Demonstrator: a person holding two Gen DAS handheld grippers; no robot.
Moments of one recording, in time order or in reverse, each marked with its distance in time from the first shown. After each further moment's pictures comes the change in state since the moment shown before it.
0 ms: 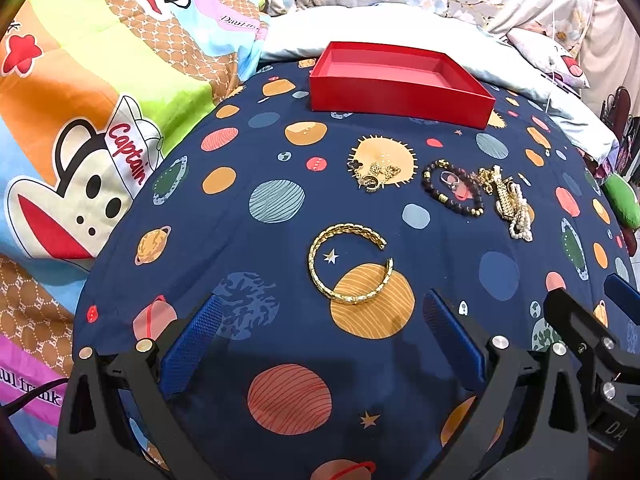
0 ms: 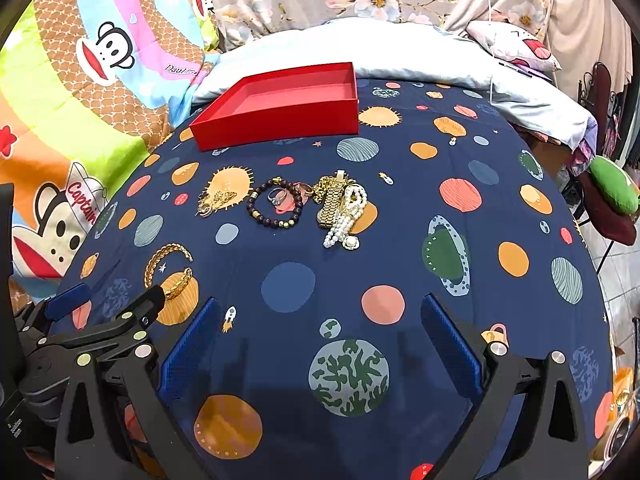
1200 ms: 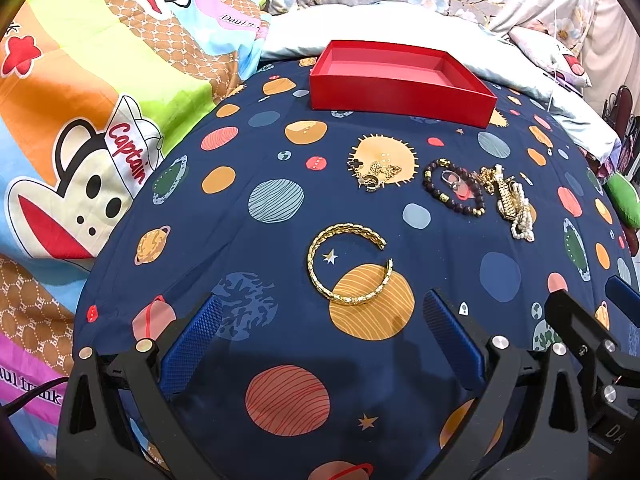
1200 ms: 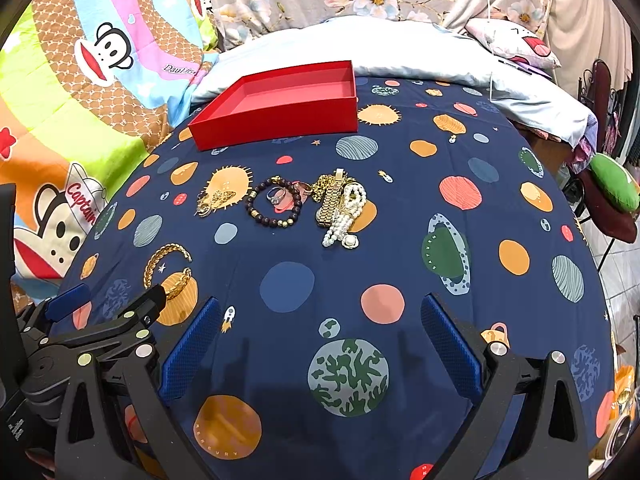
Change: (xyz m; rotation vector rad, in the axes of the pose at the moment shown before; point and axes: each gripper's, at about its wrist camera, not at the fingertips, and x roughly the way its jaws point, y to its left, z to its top) left arm 0.000 -0.002 0.001 0.004 0.003 0.006; right arm 0.001 0.000 0.001 0.006 0.003 0.002
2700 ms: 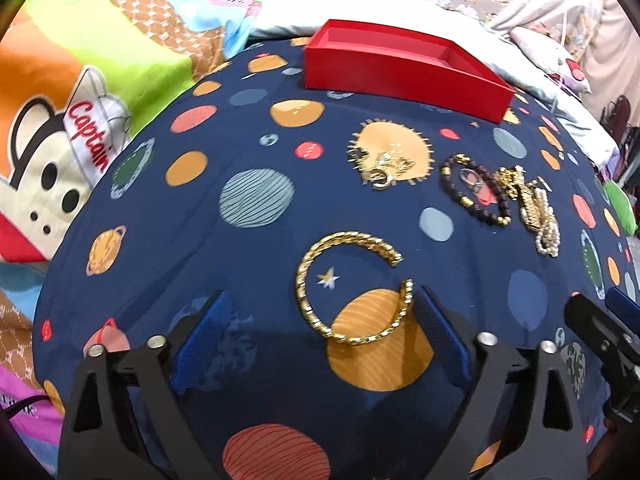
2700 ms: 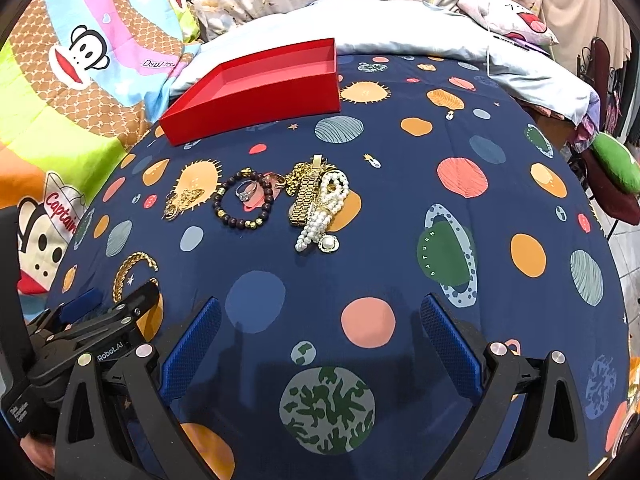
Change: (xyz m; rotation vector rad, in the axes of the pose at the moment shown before) left arm 0.046 0.005 0.007 -0.021 0.037 -0.079; right arm 0.036 -0.018 0.009 0.057 0.061 0.000
